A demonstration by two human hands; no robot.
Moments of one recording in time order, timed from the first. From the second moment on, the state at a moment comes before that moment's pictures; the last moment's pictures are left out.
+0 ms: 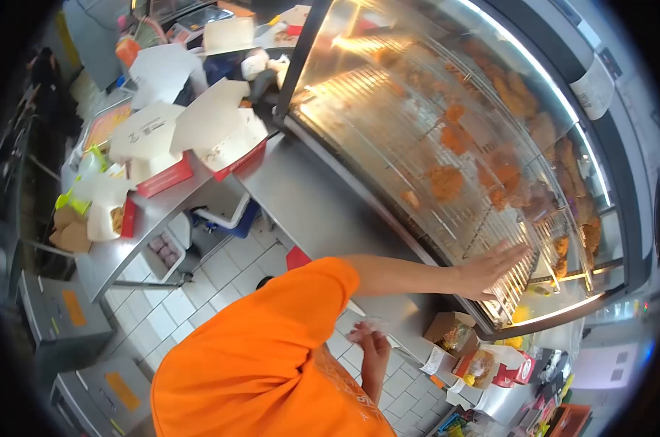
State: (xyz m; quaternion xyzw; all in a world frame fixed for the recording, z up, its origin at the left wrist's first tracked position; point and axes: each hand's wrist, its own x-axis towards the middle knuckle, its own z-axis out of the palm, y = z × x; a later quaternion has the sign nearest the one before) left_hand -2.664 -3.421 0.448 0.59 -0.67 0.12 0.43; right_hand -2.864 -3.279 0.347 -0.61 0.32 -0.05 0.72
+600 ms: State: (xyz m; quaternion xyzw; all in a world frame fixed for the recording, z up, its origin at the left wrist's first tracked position) left_hand -2.779 -3.527 0.460 0.45 -0.72 0.12 0.52; right_hand -2.894 -3.366 0.335 -0.78 0.30 0.08 0.54
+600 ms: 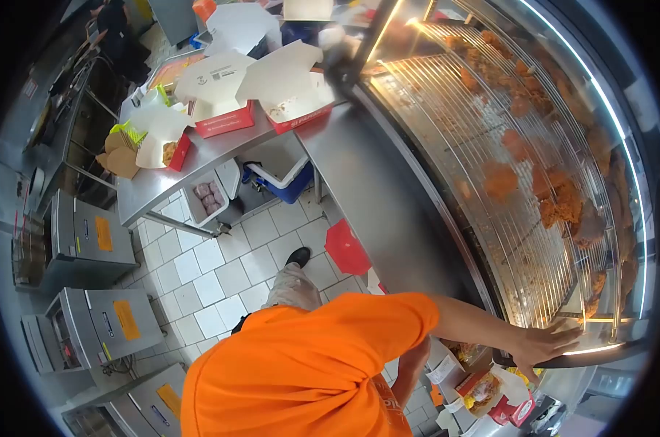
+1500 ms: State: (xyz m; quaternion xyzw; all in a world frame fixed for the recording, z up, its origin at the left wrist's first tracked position) left_hand -2.477 -2.969 0.390 0.86 -0.23 0.09 0.44; right_hand -2.714 -3.201 0.378 -0.43 0.12 0.00 0.90
